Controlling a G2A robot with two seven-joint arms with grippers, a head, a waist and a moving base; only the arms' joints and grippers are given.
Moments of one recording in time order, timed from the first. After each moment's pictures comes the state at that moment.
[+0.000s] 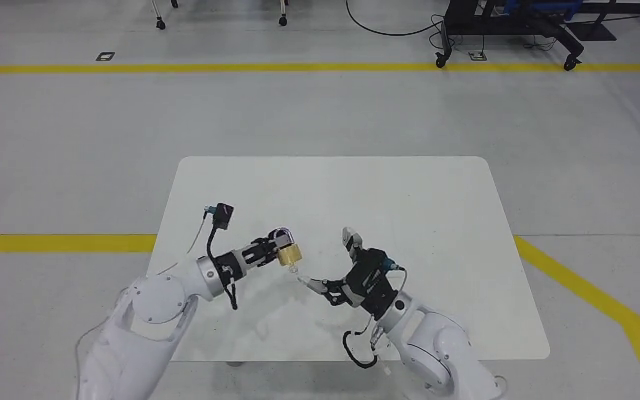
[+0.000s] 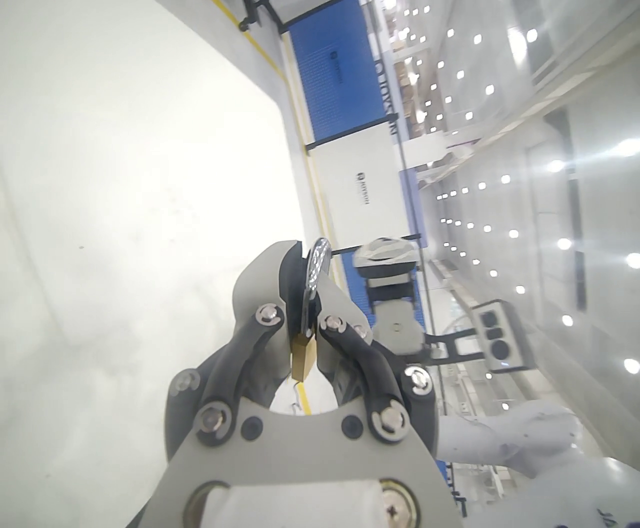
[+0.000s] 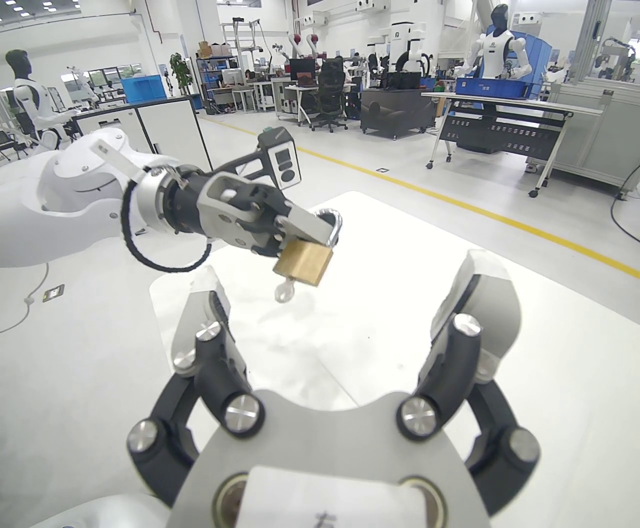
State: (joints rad) left arm 1.15 -1.13 -1.22 -1.63 -0.04 -0.06 -0.71; right arm -1.45 -1.33 1.23 -1.95 -1.30 -0.45 0.12
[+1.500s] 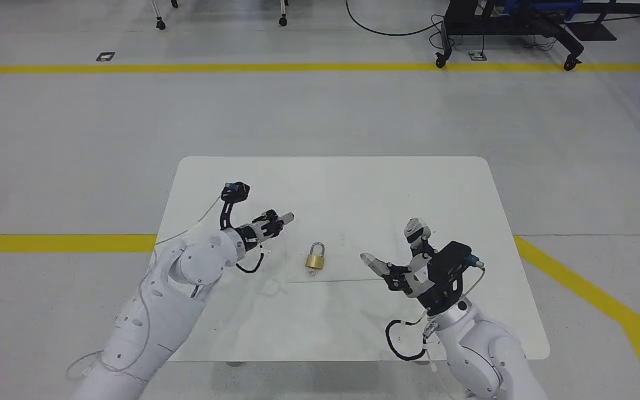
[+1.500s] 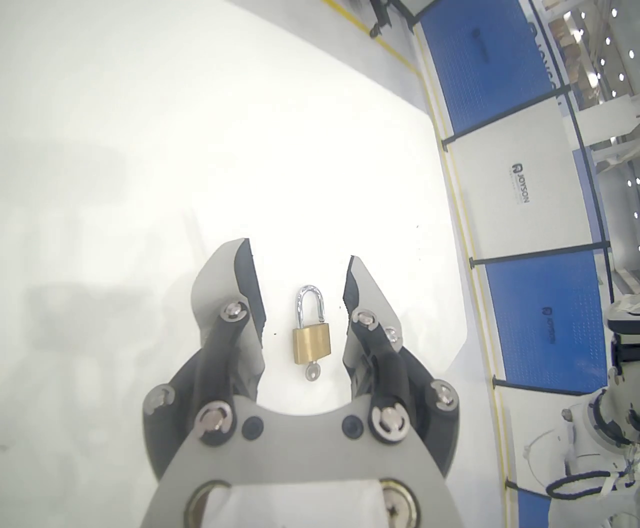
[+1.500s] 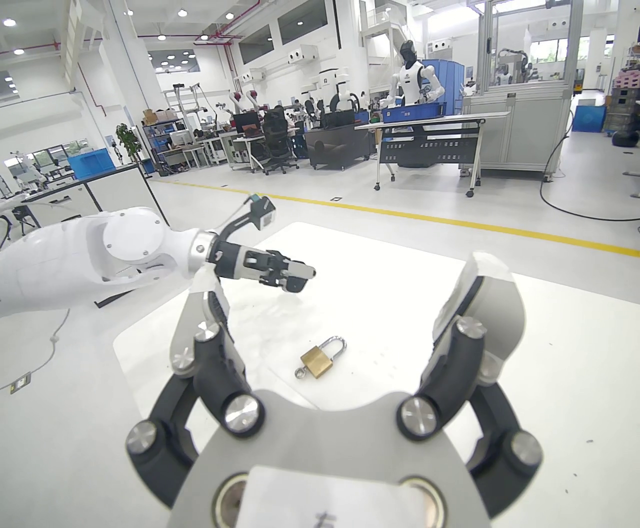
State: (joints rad) left arm 0.91 -1.19 -1.08 -1.34 0.34 -0.03 -0.52; right arm -1.58 -1.29 1.47 -2.01 -1.13 -0.42 0.04
